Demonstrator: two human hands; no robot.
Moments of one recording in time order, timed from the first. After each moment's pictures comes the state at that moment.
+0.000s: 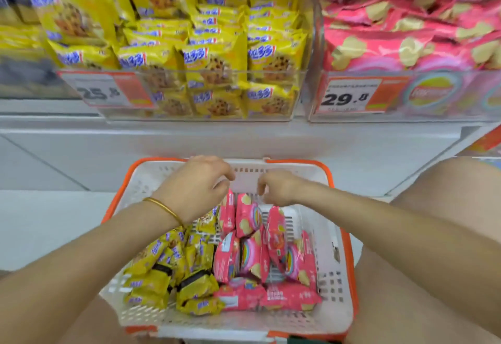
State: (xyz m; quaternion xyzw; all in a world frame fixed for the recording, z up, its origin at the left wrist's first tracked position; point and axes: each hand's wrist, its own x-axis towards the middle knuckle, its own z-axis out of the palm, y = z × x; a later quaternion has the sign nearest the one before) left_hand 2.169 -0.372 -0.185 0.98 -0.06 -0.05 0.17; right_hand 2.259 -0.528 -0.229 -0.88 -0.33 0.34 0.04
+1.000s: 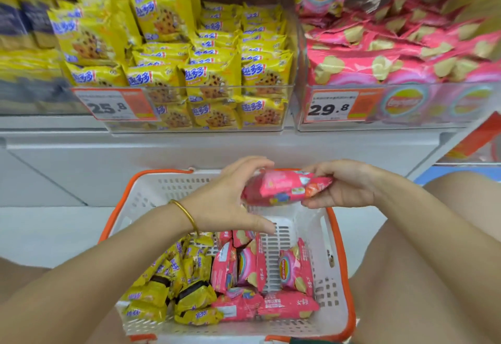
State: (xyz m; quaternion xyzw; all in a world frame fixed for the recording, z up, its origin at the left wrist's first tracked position) left_hand 2.164 -0.402 -0.184 0.93 -0.15 -0.07 0.34; right_hand 2.259 -0.616 -0.178 -0.63 0.10 0.49 0.60
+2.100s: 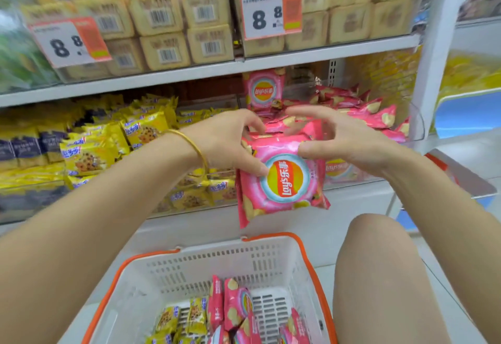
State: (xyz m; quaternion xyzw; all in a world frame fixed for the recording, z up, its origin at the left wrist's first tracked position) left_hand 2.230 -0.472 0.014 0.97 -0.12 0.00 0.22; right_hand 2.282 -0.682 -0.035 -0.79 -0.30 0.07 0.53
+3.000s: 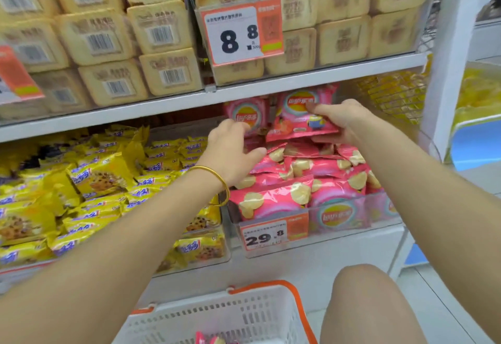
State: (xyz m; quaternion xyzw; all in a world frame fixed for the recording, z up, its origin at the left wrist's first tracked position) left_hand 2.369 -0.491 -0.030 0.97 -0.04 0.17 0.18; right_hand 2.465 -0.690 -0.024 -0.70 0.07 0.03 0.71
